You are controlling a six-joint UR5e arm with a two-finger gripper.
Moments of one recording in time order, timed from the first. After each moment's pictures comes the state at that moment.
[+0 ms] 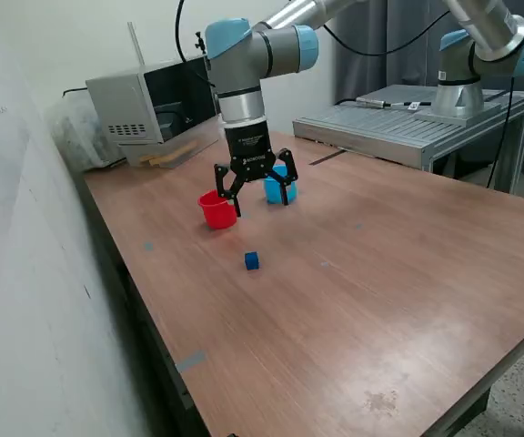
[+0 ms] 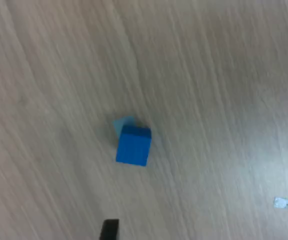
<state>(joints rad) -0.03 -0.65 0.96 -1.94 -1.45 1.88</state>
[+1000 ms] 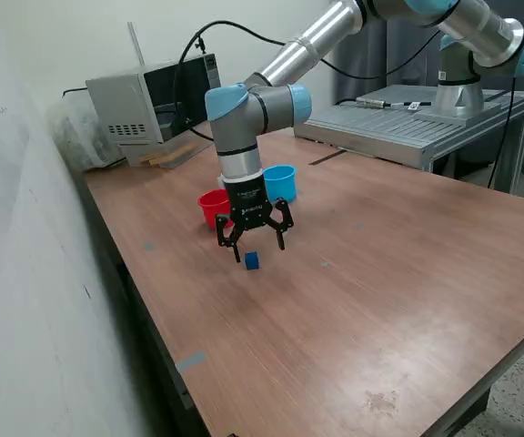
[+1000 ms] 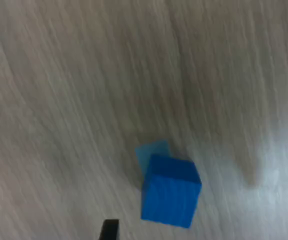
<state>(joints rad) -0.04 -0.50 0.90 -2.05 -1.42 1.84</state>
